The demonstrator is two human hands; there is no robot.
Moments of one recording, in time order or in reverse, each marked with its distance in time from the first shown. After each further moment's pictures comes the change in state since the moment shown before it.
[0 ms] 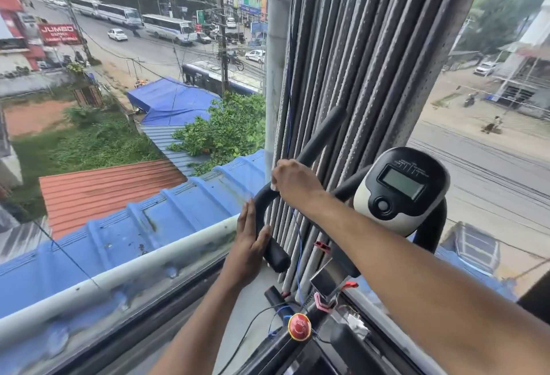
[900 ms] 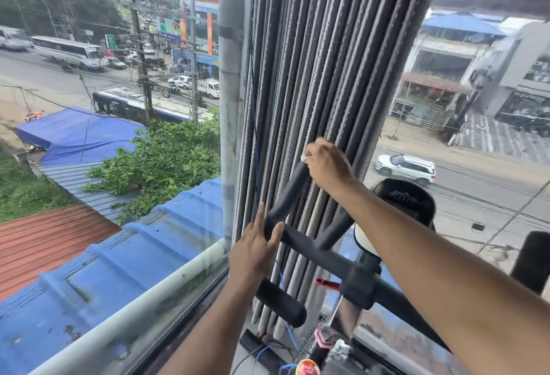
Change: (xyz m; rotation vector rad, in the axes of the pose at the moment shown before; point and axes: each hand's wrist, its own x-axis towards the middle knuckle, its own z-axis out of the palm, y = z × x) left_hand 0.096 0.035 -0.012 0.311 -0.112 0.086; right_hand 0.036 0.083 -0.057 -0.049 0.369 0.416
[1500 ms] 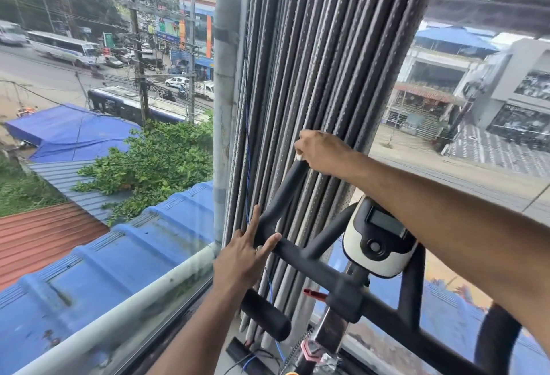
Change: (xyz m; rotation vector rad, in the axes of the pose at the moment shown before) left_hand -0.003 0.006 -0.005 0.057 -0.042 0.047; right_hand 0.045 0.017 -0.039 -0.316 -0.271 -0.345
